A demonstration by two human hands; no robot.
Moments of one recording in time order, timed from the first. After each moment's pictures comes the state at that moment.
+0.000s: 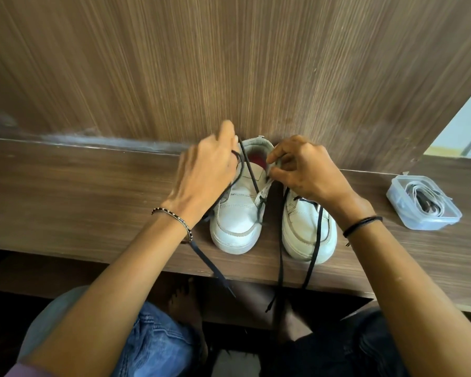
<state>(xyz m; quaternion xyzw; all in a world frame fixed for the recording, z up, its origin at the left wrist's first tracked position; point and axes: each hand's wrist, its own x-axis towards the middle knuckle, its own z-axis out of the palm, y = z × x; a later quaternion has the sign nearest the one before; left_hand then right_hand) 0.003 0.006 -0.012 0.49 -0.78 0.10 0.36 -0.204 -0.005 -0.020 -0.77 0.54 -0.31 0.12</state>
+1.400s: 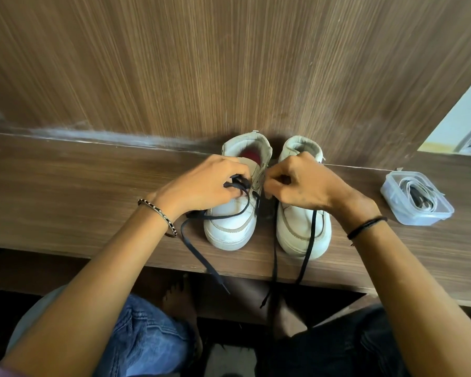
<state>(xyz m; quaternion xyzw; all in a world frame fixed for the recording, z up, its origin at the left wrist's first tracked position) 0.010 0.000 -0.019 0.41 -0.89 -0.16 0.15 -0.209 0.015 -0.015 -0.84 0.48 -0.18 0.18</state>
